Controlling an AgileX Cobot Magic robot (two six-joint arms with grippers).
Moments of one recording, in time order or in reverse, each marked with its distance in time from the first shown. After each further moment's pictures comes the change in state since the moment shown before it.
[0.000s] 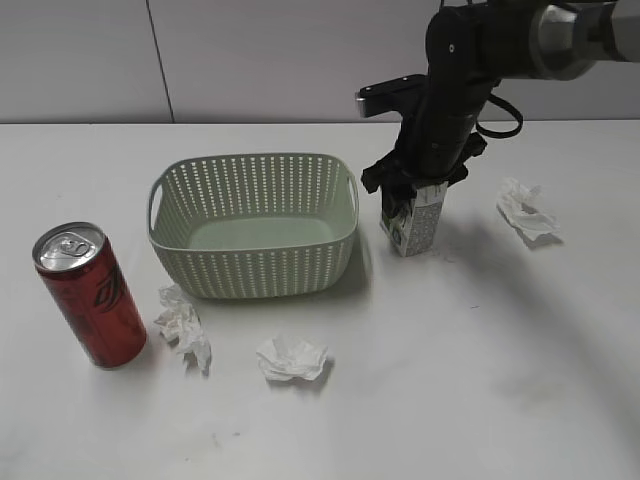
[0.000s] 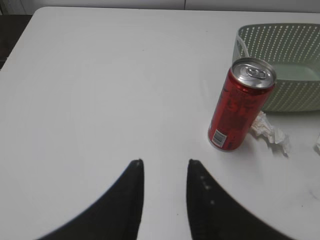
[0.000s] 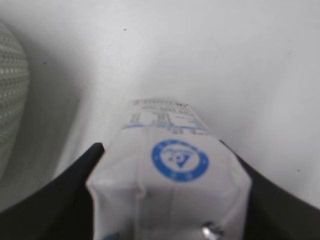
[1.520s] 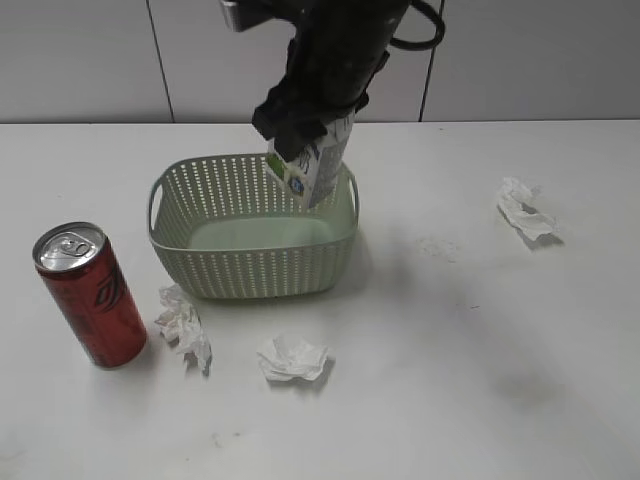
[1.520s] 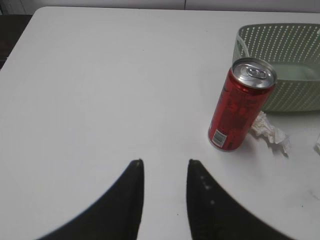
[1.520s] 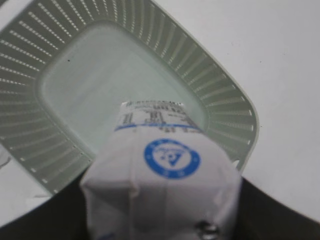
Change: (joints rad) left arm 0.000 0.000 0.000 0.000 0.000 0.000; right arm 0.226 -0.149 -0.173 0.078 0.128 -0.174
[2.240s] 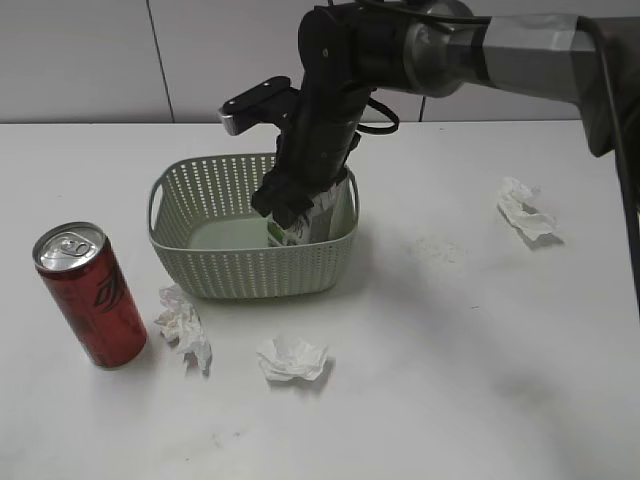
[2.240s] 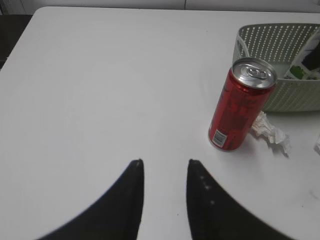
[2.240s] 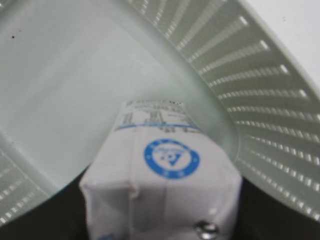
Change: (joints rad) left arm 0.000 0.000 0.000 0.000 0.000 0.000; right arm -0.001 0.250 -0.059 0.000 -0.065 -0.050
